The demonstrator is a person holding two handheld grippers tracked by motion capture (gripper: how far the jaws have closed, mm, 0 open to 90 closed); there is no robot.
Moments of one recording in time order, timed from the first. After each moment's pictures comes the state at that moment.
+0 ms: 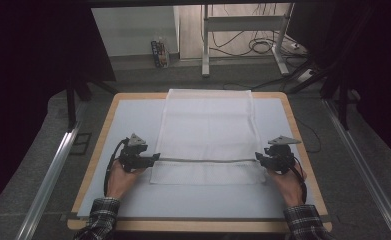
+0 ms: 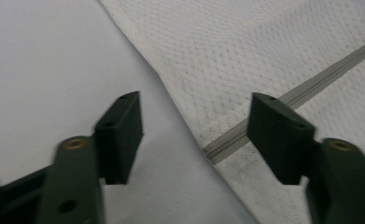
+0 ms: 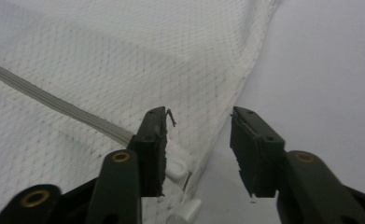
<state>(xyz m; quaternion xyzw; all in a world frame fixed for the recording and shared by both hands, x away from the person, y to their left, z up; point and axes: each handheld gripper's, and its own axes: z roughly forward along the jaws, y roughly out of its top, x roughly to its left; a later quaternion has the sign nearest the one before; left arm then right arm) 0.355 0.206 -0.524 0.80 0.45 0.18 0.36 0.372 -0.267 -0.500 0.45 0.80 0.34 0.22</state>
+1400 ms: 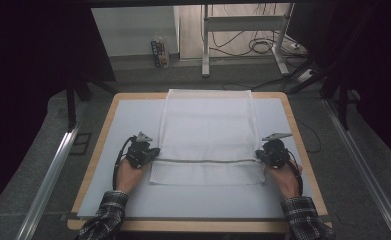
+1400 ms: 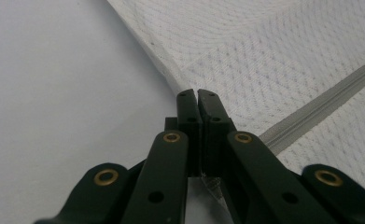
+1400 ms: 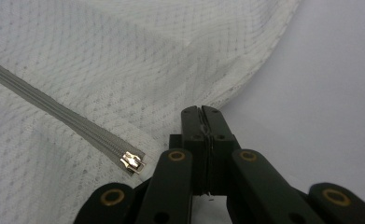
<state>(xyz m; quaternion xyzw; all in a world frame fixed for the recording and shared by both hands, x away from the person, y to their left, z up) 0.375 0.193 -0.538 0.80 0.46 0.15 0.35 0.394 -0.261 -0.509 0.45 0.82 0.30 0.18</state>
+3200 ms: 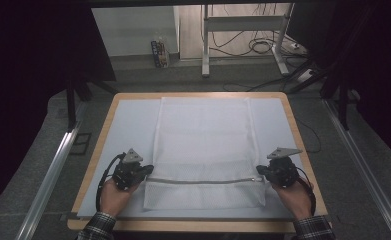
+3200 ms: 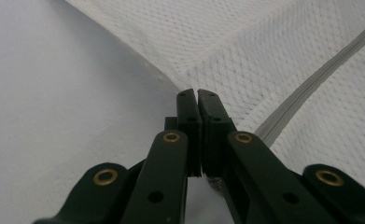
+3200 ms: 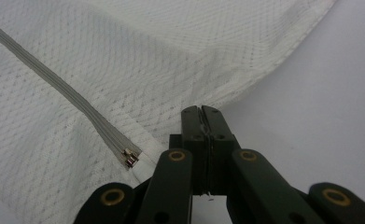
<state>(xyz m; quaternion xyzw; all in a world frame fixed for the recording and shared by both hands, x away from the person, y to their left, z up) 0.290 0.202 -0.509 0.82 0.42 0.14 0.35 0.325 -0.265 -0.485 0.39 0.85 0.32 0.15</state>
